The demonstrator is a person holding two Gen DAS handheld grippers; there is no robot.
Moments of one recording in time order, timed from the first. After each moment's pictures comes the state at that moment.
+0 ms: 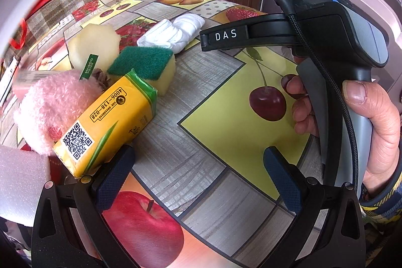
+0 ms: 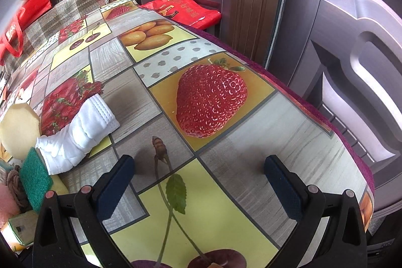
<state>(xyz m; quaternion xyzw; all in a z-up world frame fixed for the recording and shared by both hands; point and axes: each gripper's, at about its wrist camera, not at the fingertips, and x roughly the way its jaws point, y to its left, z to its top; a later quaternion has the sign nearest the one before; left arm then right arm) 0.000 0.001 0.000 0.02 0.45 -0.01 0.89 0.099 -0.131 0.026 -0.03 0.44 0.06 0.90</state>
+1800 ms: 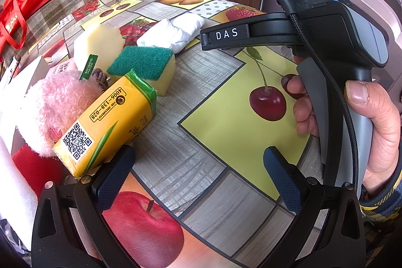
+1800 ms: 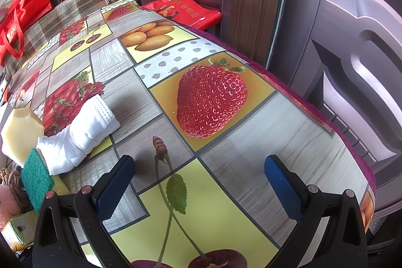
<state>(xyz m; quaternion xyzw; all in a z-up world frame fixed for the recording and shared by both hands) -0.001 0.001 0.000 0.02 0.45 -0.01 0.89 0.099 -0.130 0.026 -0.02 0.43 0.07 0.90</state>
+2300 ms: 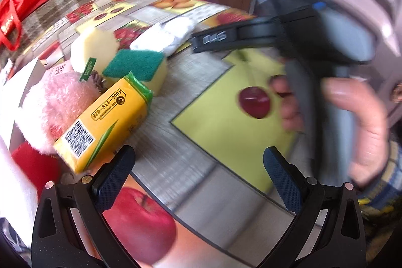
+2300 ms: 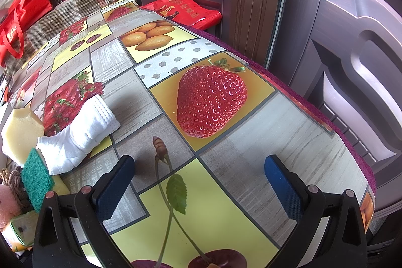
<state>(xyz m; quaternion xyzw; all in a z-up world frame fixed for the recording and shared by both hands) -0.020 0.004 0.010 0.00 0.43 -0.05 0.90 0.099 -0.131 0.025 -0.02 0.43 0.07 0.90</state>
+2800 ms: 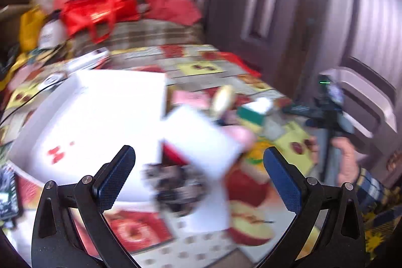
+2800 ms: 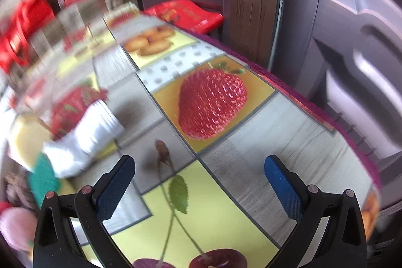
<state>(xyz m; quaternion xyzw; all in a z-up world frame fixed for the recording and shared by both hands) -0.156 0.146 0.072 -0.12 0.27 0.10 0.95 0.098 -0.133 0.029 0.00 0.43 0.08 0.90</state>
